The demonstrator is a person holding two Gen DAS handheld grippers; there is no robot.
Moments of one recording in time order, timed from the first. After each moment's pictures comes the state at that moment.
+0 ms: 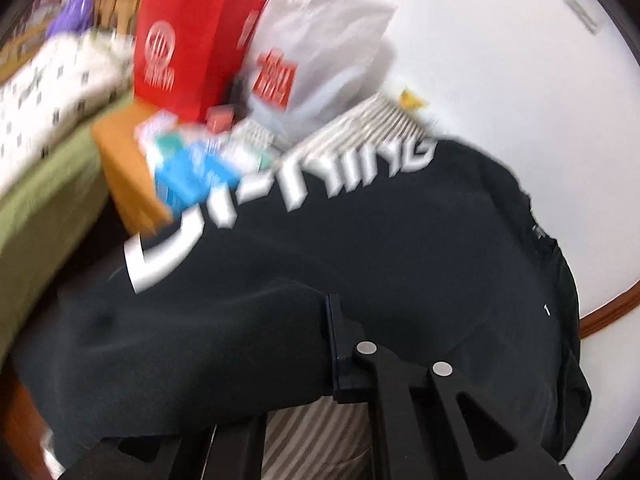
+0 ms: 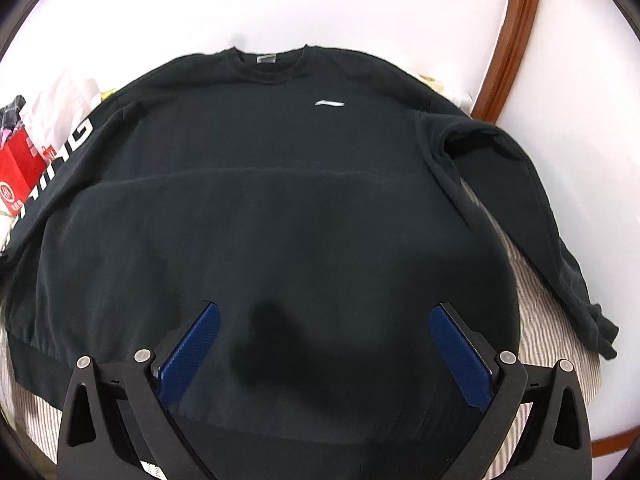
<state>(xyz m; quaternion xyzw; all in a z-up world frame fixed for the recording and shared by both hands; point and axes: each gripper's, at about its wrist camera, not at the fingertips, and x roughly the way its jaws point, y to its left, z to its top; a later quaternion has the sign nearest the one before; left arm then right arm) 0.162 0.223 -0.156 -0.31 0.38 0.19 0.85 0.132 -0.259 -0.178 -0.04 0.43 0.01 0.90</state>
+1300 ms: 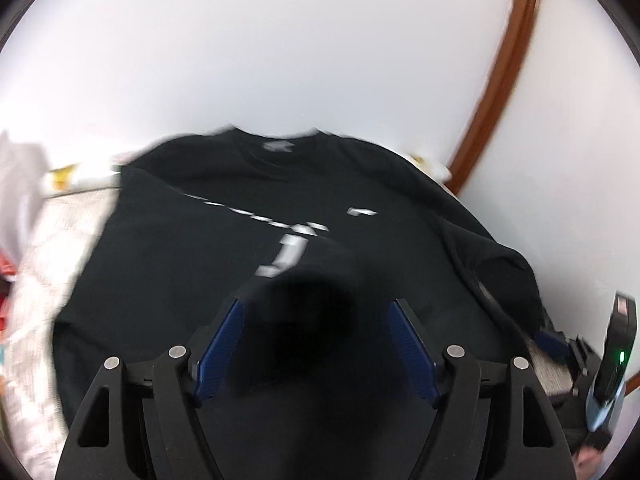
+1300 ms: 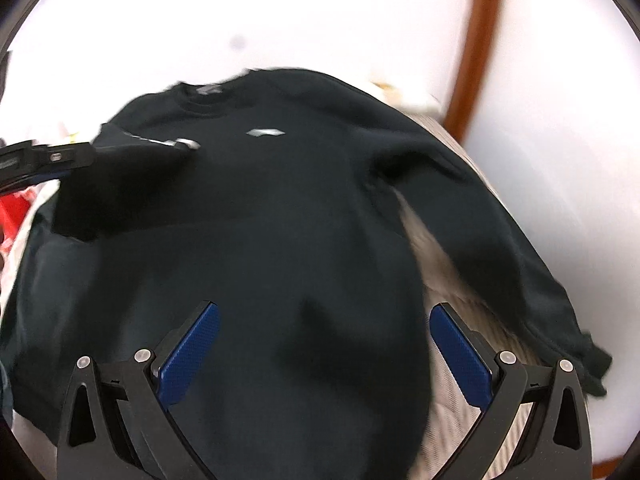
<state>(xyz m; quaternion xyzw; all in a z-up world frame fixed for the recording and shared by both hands) 0.290 -0.016 -0.080 -0.06 0.38 -0.12 0.91 0.179 -0.313 -0.162 -0.02 0.40 0.01 0.91</state>
